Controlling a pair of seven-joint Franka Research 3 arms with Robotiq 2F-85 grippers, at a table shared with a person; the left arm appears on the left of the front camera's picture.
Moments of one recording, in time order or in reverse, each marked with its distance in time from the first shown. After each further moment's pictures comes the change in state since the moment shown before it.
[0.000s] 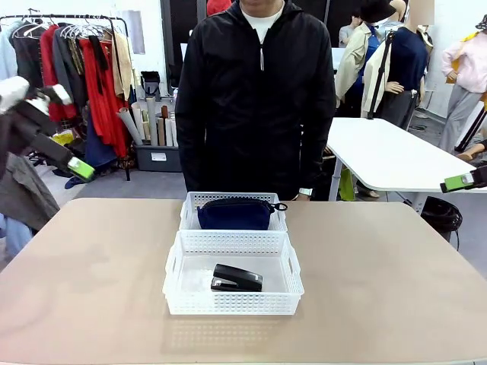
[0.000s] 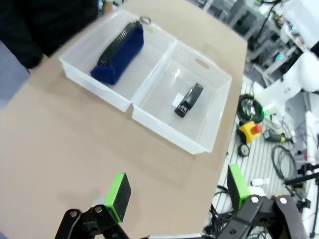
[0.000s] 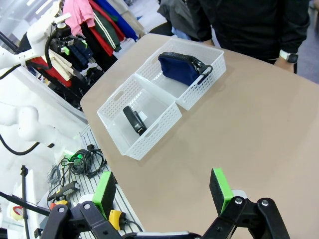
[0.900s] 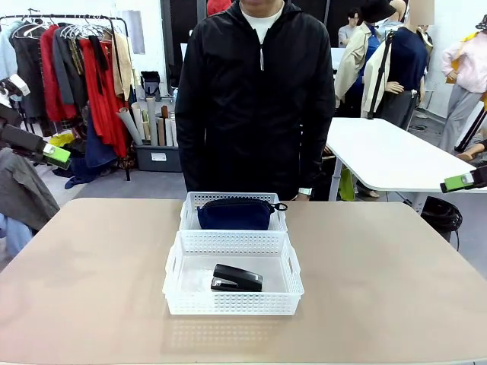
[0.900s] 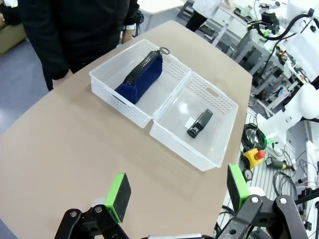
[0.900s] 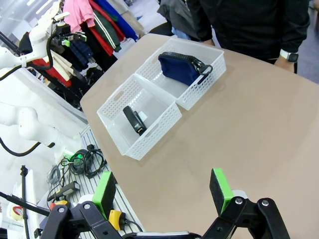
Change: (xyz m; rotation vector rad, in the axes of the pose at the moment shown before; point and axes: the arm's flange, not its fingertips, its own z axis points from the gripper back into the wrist) left arm -0.026 0.028 0.038 0.018 -0.171 0.044; right arm 0.000 0.000 0.000 0.000 0.000 0.000
